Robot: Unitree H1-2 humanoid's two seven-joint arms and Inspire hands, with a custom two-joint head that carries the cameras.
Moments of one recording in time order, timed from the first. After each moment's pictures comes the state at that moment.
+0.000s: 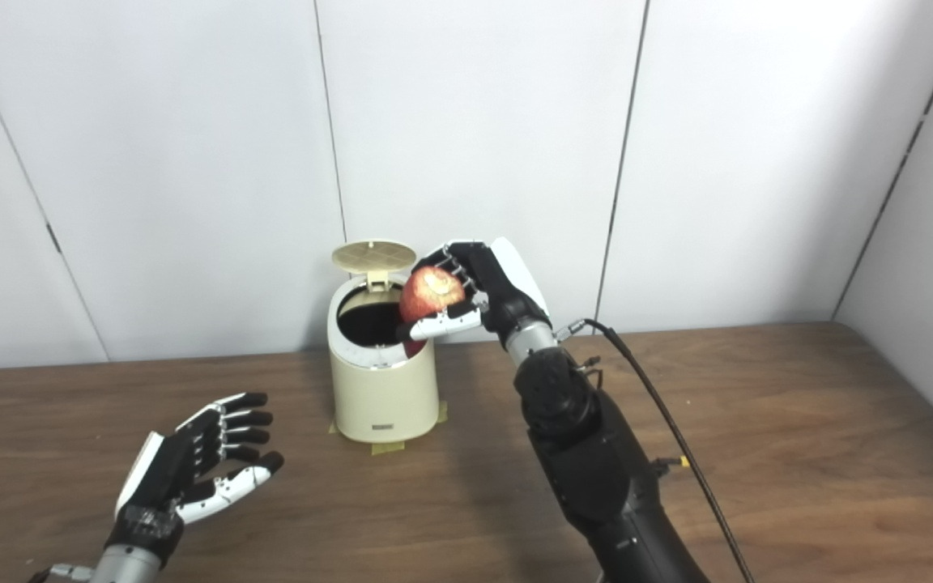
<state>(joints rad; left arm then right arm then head) -0.20 0.16 0.01 0.02 0.11 -0.02 -0.11 -0.74 -0.10 0.12 0.36 -0.37 0.13 -0.05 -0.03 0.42</state>
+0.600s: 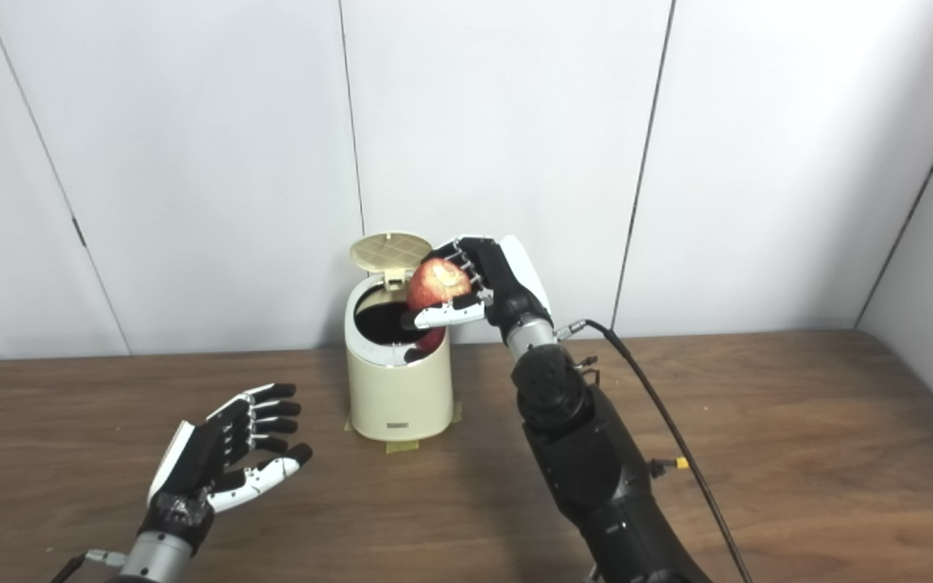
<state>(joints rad) -0.19 0.14 0.00 0.00 0.11 0.00 -0.09 -0.80 -0.06 0.12 0.50 -0.32 0.07 -0.11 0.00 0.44</state>
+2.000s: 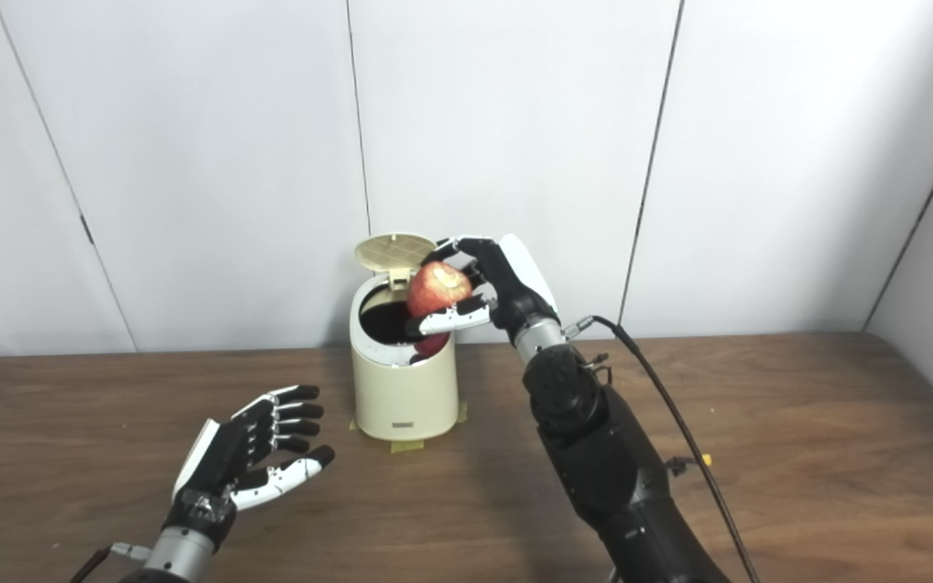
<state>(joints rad) -0.19 0.13 -0.02 0.00 0.11 0.02 -0.09 -0.79 -0.09 0.20 0.44 -0.36 0.04 -0.06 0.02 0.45</state>
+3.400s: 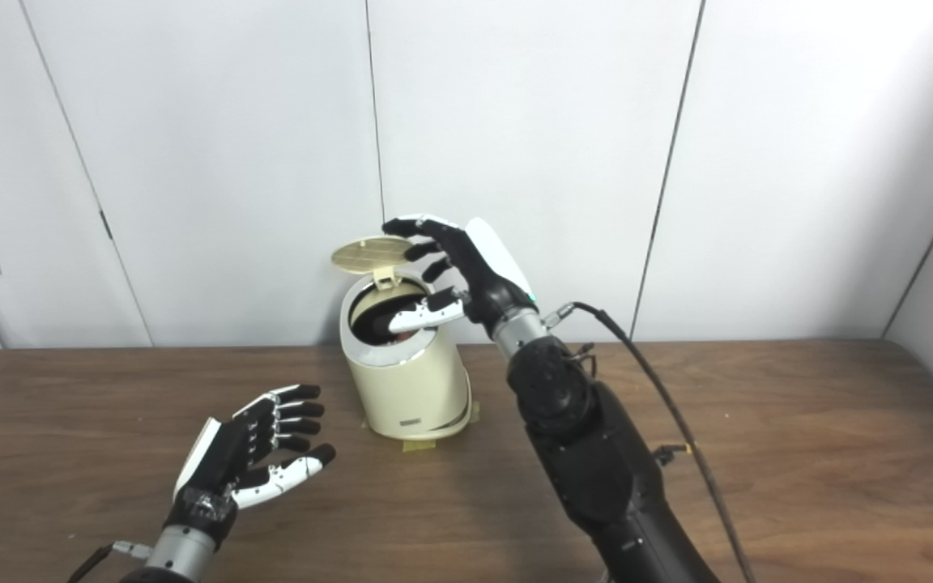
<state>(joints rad) -0.20 0.14 -0.01 0.00 0.11 0.02 -0.08 -0.77 -0.10 0.19 0.30 -0.38 0.05 0.00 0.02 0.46</state>
